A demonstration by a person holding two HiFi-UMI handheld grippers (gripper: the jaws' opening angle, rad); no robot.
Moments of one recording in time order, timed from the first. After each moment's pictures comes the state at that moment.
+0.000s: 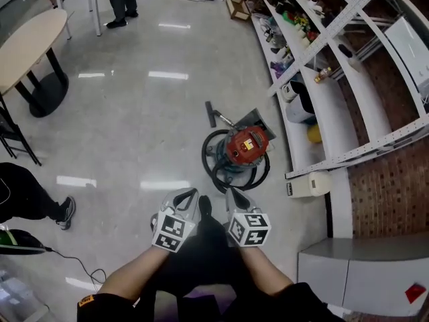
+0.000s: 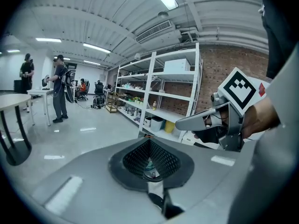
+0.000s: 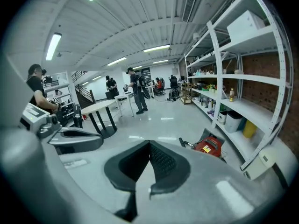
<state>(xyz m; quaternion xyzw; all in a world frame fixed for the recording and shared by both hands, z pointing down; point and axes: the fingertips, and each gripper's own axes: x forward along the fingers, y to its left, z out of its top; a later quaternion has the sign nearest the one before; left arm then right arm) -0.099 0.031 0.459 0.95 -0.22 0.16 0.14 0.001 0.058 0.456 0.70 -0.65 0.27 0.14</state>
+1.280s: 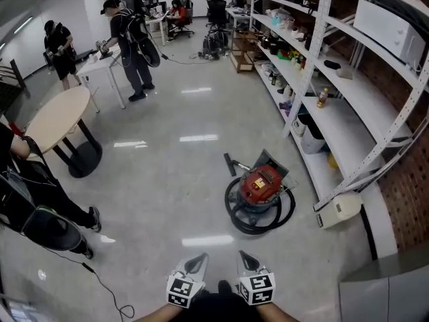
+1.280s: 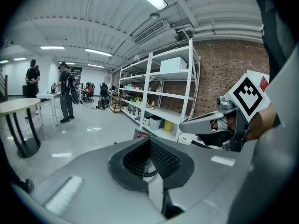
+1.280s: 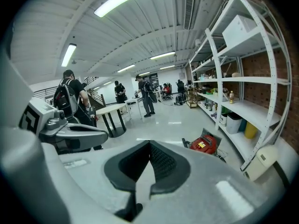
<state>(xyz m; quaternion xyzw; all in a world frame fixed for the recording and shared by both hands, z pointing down) -0.082 0.187 0.440 0.94 -0.26 0.16 0.12 0.016 0.220 0.439 0.67 -0.70 0.23 0.12</state>
